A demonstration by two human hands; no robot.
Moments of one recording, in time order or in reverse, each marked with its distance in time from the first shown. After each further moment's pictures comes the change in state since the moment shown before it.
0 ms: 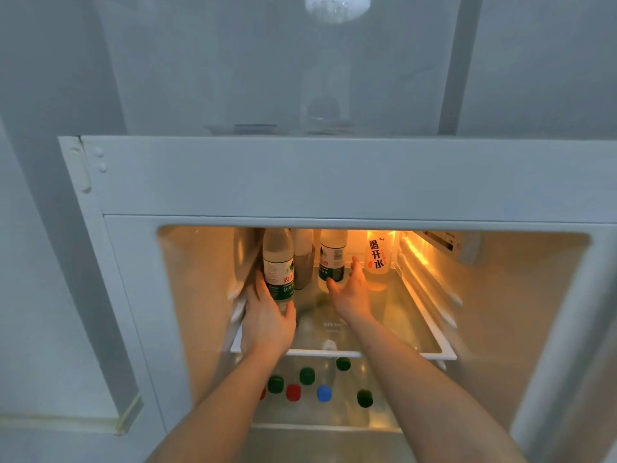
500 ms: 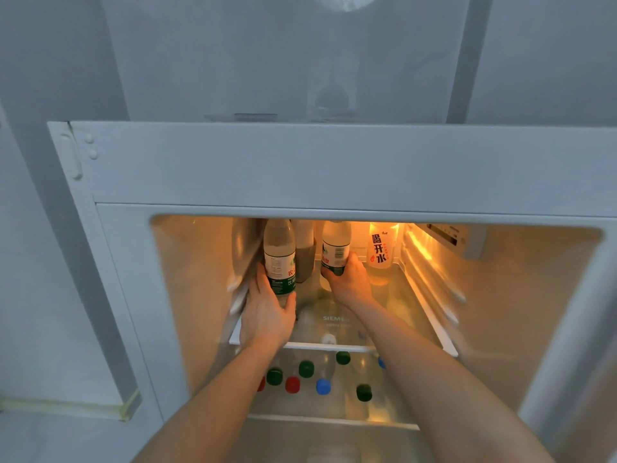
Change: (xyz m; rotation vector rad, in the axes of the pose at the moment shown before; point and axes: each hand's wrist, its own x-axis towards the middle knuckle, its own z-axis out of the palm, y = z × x) left_hand 0.001 0.000 0.000 -0.009 -0.008 0.023; right_hand 0.019 -0.001 0.000 -0.069 -0.065 -0.055
